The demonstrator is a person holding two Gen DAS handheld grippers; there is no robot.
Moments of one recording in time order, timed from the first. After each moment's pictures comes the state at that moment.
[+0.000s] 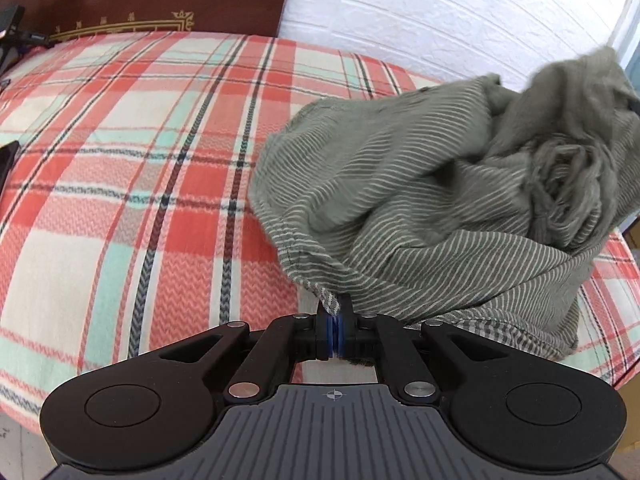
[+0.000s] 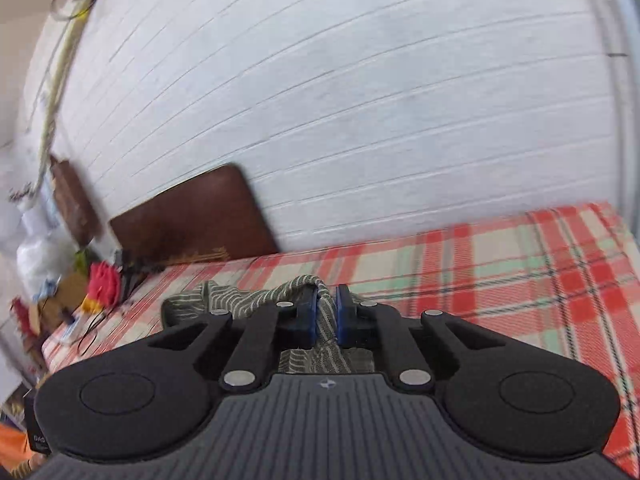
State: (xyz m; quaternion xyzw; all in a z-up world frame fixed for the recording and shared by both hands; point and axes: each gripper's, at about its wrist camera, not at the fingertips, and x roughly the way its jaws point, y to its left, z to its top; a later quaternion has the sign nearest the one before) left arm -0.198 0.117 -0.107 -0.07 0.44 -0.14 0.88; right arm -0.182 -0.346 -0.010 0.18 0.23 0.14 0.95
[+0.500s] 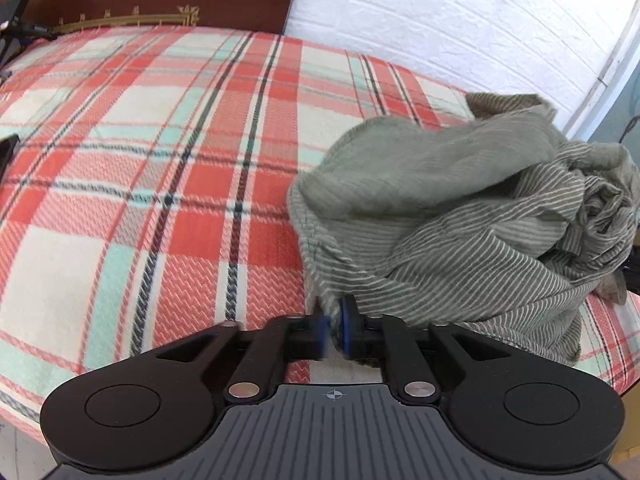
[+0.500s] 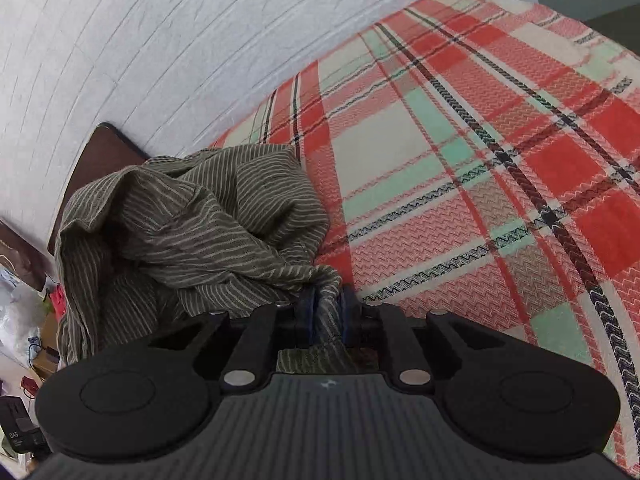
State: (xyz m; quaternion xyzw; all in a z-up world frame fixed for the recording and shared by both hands) left arm -0.195 0.126 -0.103 -0.07 0.43 -0.14 0.89; right arm -0.201 -0.393 -0.148 0.32 0.37 0.05 0.87
